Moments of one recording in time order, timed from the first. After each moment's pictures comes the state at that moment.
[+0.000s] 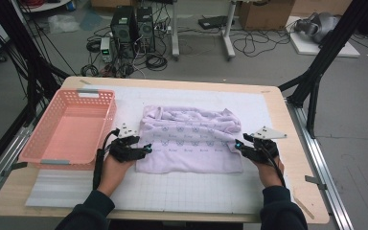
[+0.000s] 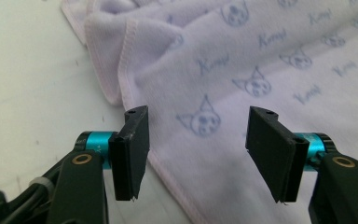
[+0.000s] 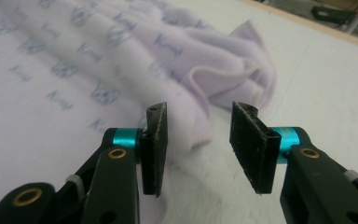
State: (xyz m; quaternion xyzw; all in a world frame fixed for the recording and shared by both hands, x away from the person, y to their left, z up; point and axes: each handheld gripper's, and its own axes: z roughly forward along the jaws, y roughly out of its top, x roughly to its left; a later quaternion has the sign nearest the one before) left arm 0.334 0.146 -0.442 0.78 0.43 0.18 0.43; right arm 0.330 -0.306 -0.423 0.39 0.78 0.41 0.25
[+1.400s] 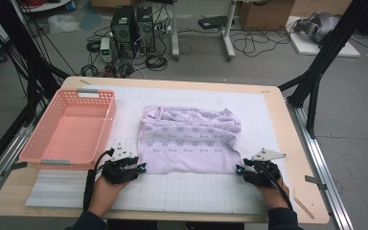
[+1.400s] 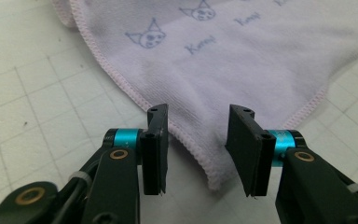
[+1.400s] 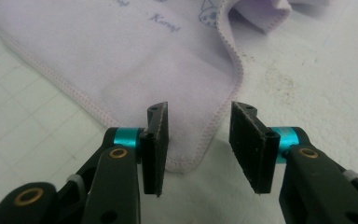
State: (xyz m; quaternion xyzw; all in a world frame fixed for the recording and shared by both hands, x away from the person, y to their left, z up) left arm 0.278 0.151 -0.451 0.80 0.41 0.17 0.41; right arm 0.279 -0.307 -0.446 0.41 0.82 0.36 0.19
